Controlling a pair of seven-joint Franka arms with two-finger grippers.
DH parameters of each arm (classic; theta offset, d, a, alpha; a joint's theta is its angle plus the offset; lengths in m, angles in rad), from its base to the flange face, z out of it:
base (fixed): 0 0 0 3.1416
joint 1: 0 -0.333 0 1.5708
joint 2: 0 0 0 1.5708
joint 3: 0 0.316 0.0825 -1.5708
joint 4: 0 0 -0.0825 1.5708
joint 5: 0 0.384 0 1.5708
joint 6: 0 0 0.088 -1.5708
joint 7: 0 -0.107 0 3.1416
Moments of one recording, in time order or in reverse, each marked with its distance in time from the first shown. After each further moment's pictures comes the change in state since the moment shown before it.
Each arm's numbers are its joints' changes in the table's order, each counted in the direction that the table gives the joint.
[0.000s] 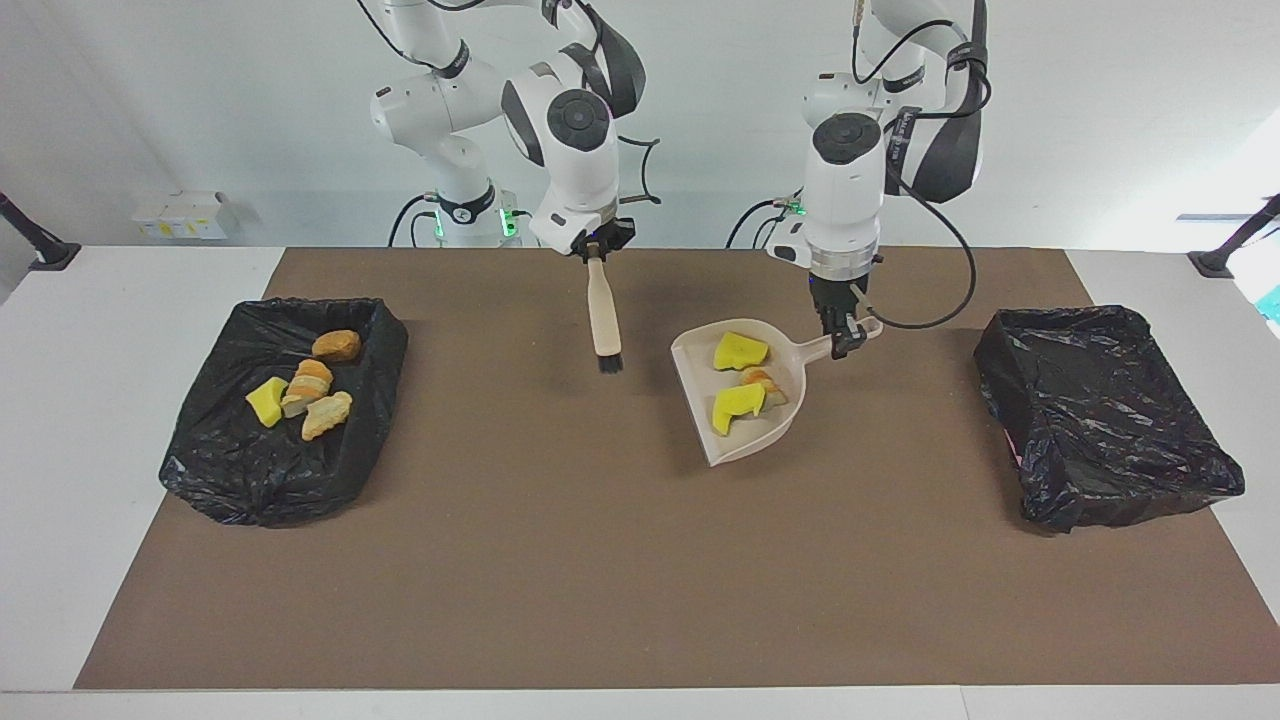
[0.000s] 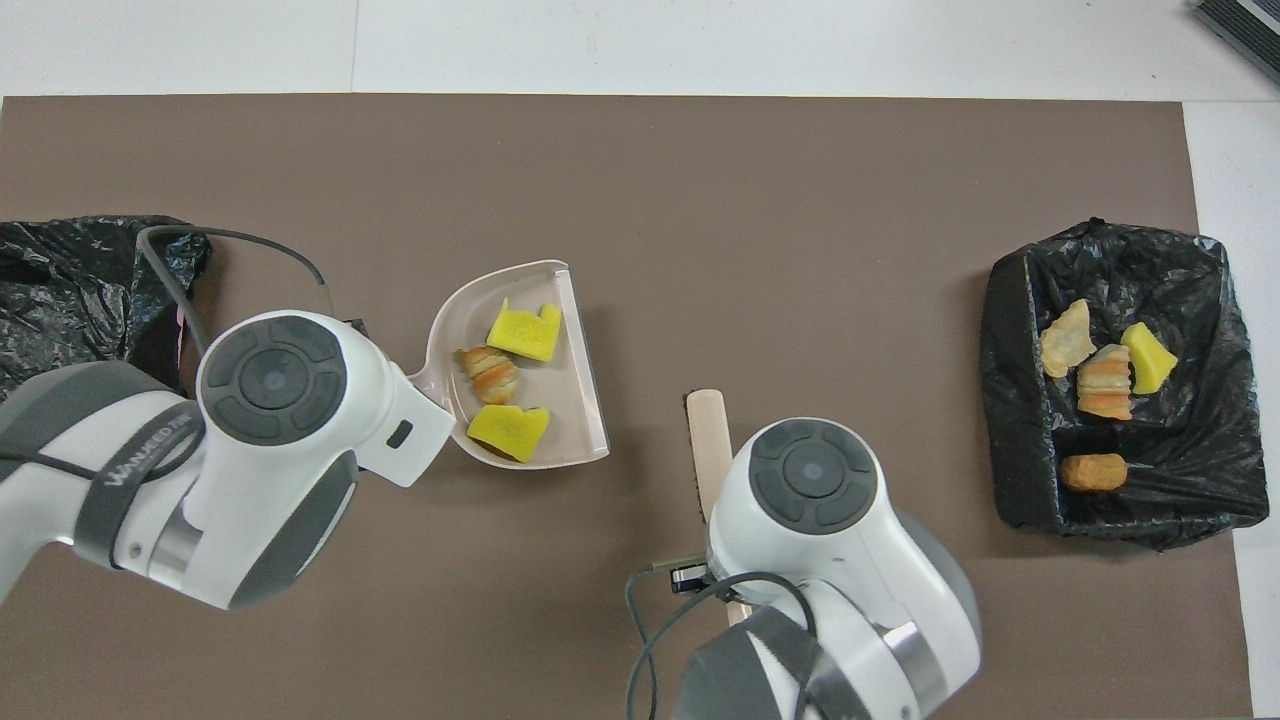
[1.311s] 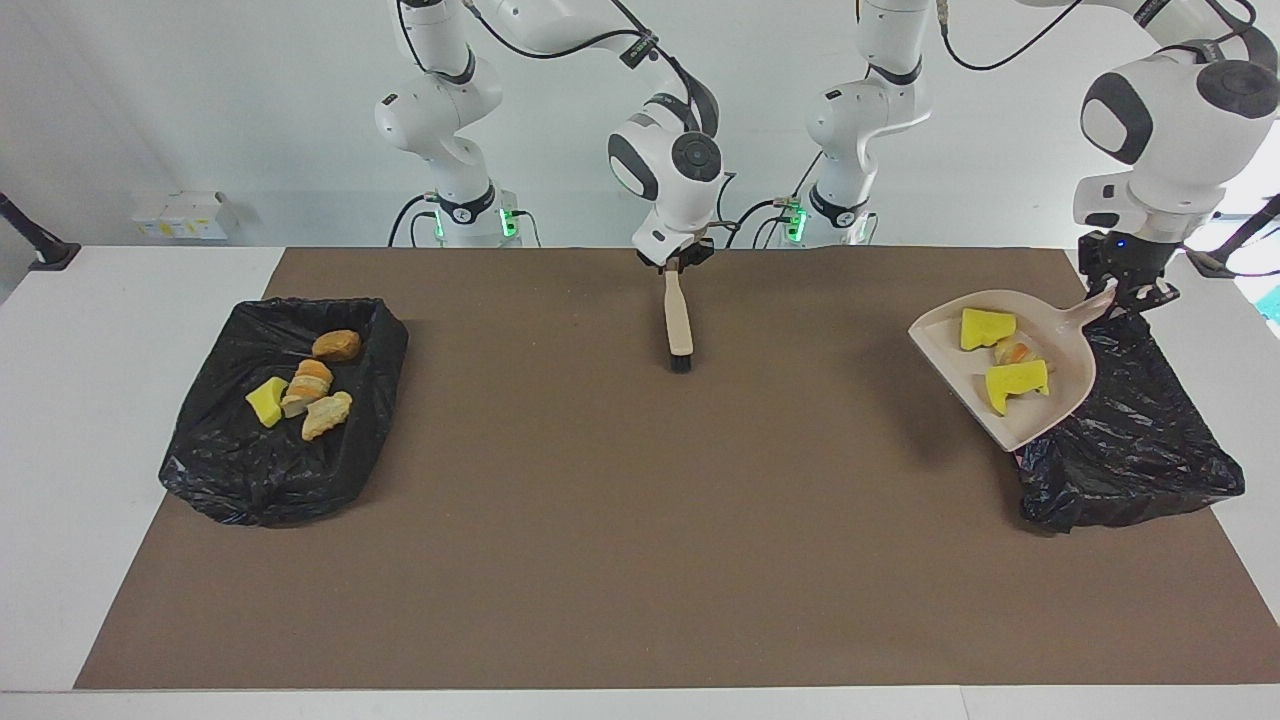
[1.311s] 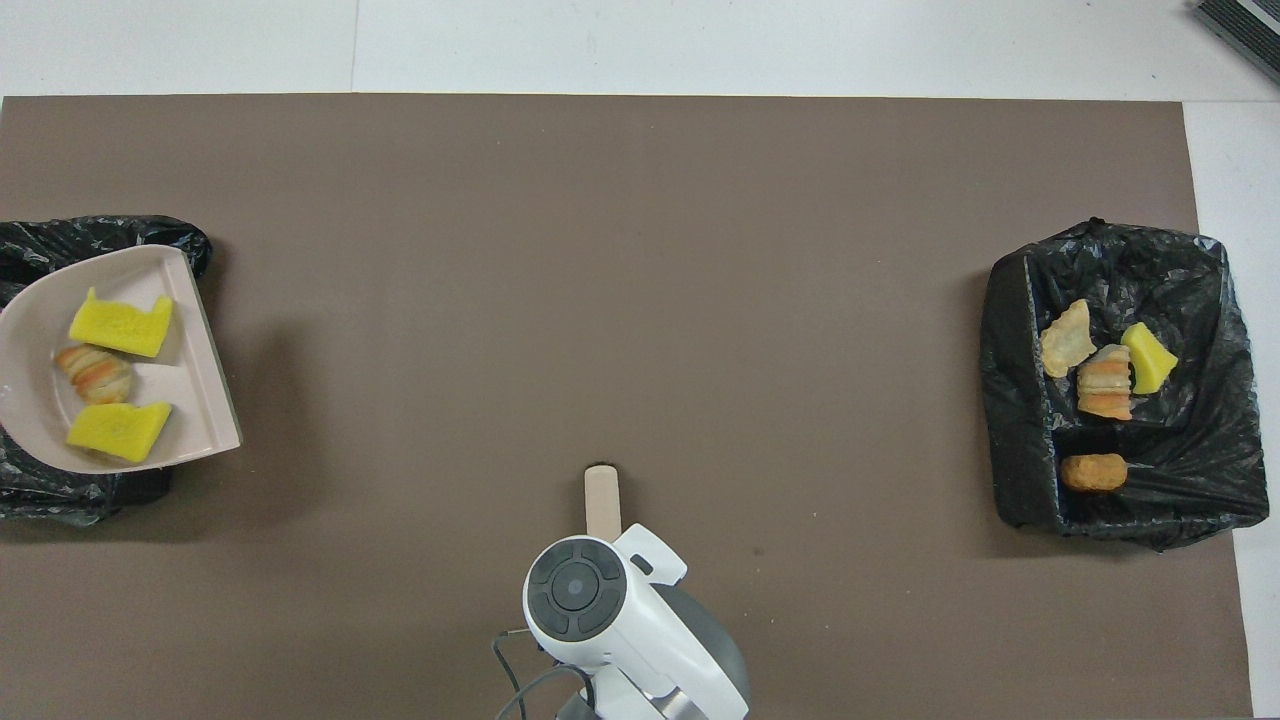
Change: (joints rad) left arm -0.683 -0.056 0.018 -0.087 -0.003 -0.045 -0.606; right arm -0.256 0.205 0.001 -0.001 0.035 0.205 -0.263
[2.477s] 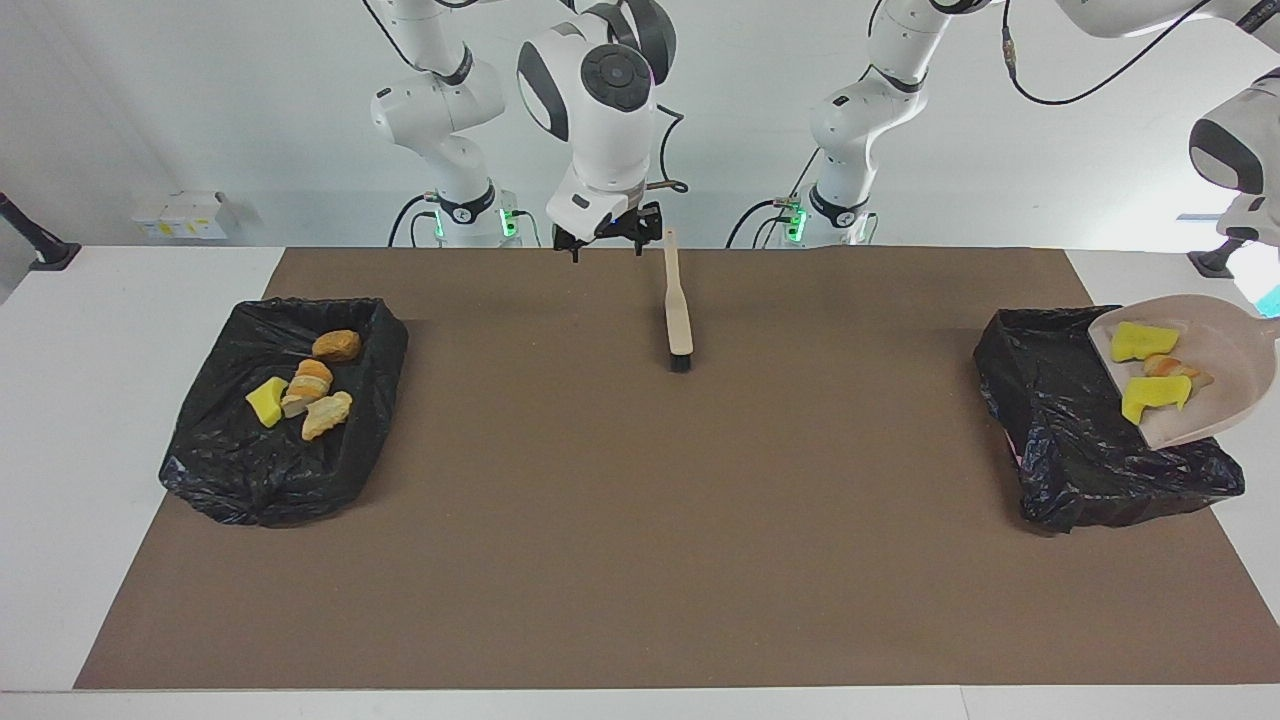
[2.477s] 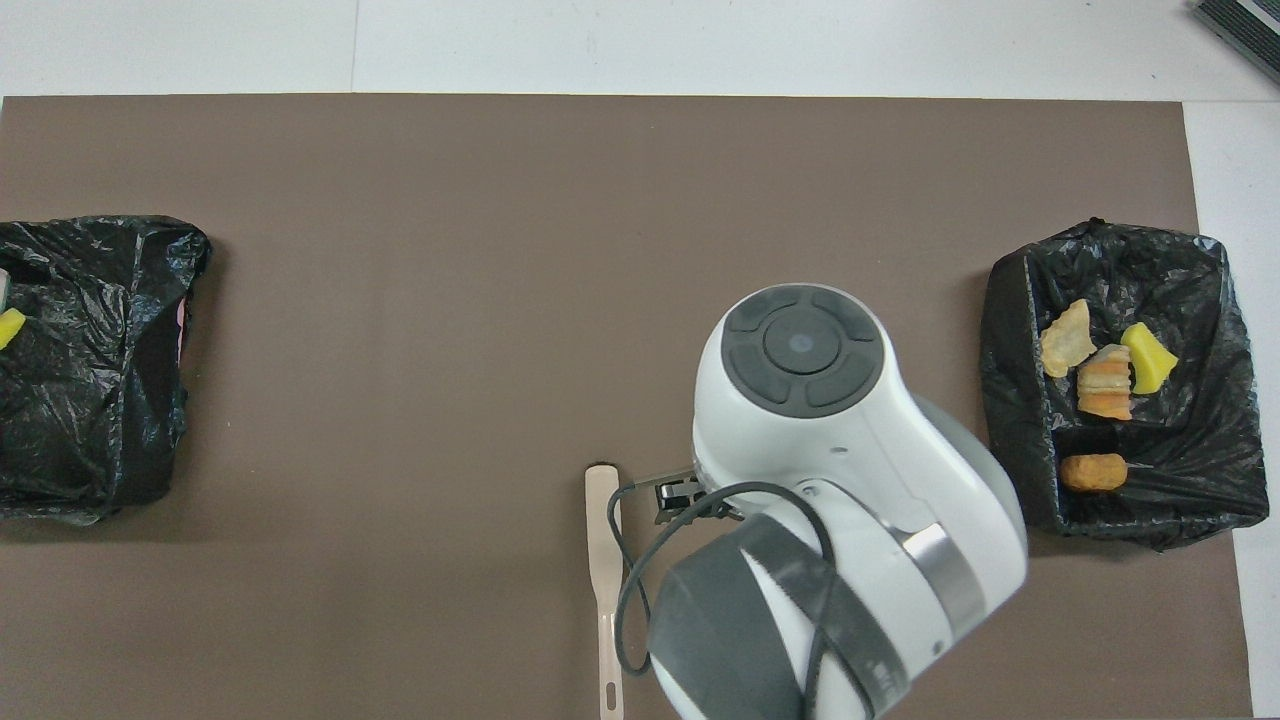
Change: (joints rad) left arm -0.166 0.239 -0.004 -0.223 0.499 0.309 -0.278; right arm 0.320 -0.066 -0.022 -0.428 -0.152 -0.451 0.343
